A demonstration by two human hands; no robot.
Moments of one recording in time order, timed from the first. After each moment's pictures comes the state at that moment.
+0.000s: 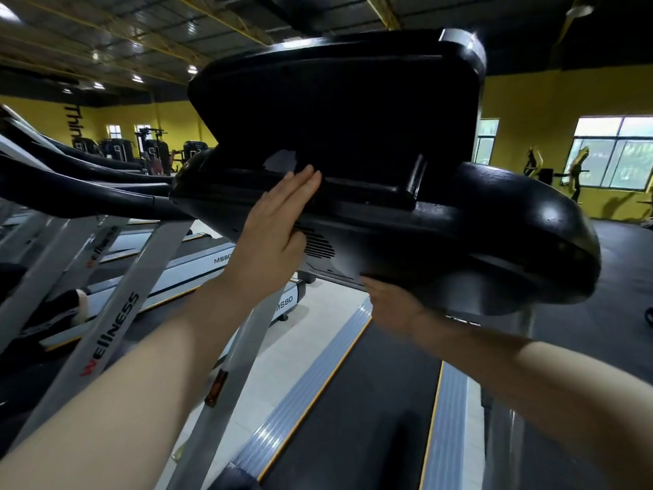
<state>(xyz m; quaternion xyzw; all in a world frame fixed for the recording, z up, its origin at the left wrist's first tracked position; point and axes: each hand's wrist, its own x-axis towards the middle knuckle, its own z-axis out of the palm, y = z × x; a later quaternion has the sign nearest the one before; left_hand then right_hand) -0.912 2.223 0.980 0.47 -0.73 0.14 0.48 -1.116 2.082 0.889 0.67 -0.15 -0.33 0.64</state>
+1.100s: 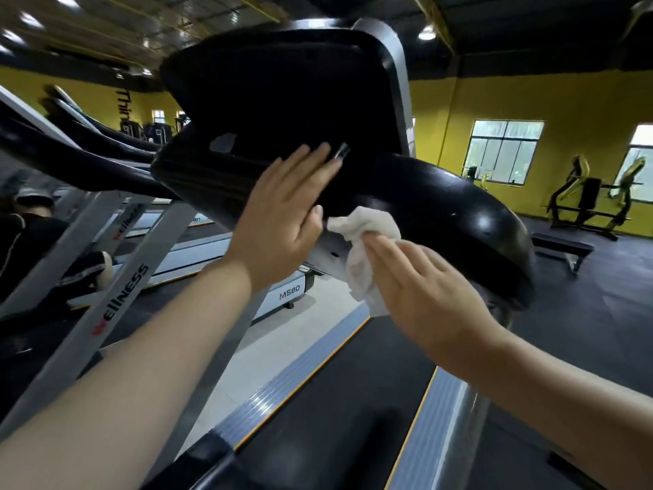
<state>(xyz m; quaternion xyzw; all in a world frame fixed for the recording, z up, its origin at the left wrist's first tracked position) -1.040 2.221 0.993 0.50 -0.69 0.33 0.41 -1.262 2.180 0.962 0.80 -0.14 0.36 0.46</state>
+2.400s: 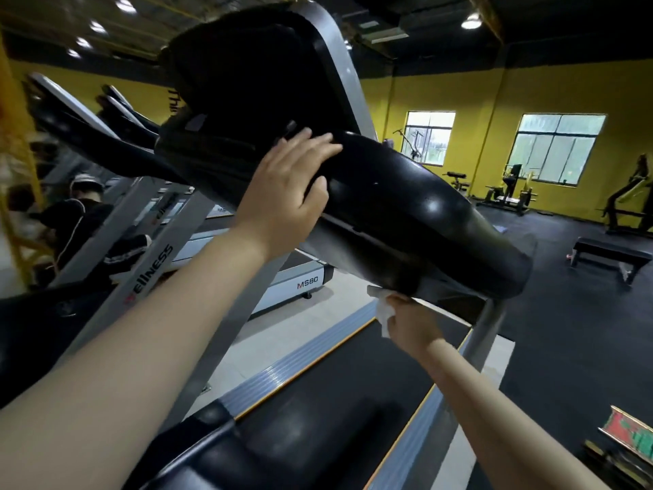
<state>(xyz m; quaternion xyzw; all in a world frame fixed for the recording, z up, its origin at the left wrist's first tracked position) -1.141 2.221 1.001 0.57 -0.65 0.28 0.42 -1.329 2.053 0.838 0.89 -0.43 0.17 0.00</state>
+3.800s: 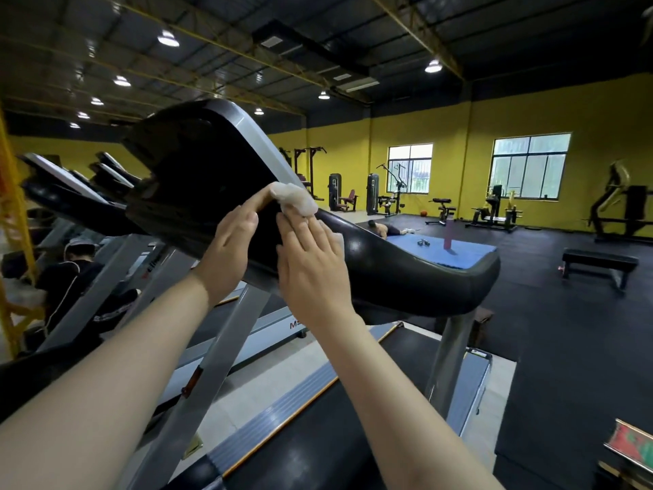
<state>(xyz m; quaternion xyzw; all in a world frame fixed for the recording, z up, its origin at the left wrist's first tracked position) -1.183 2.217 1.007 0.52 -0.66 0.06 0.54 -1.310 2.139 0.971 0.81 -0.19 0.54 0.12</state>
